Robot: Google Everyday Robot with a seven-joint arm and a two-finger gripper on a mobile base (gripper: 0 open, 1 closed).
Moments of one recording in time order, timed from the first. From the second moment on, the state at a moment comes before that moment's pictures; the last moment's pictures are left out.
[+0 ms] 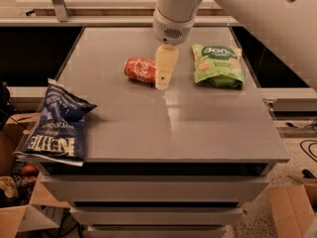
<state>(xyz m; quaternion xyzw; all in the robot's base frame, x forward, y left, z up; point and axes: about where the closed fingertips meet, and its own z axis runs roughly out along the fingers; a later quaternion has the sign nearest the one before) 0.611 -0.023 0.921 -0.68 0.71 -0.04 0.17</state>
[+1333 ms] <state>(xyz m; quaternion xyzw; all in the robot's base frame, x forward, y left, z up) 0.636 0.053 0.852 -0.70 0.70 0.01 0.13</state>
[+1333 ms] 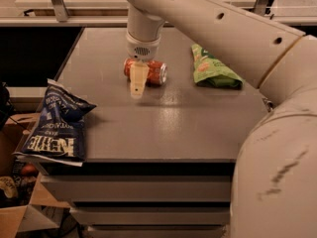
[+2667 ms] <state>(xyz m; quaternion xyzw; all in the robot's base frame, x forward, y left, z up) 0.657 0.038 0.864 -0.70 0.70 -0.02 0.14</state>
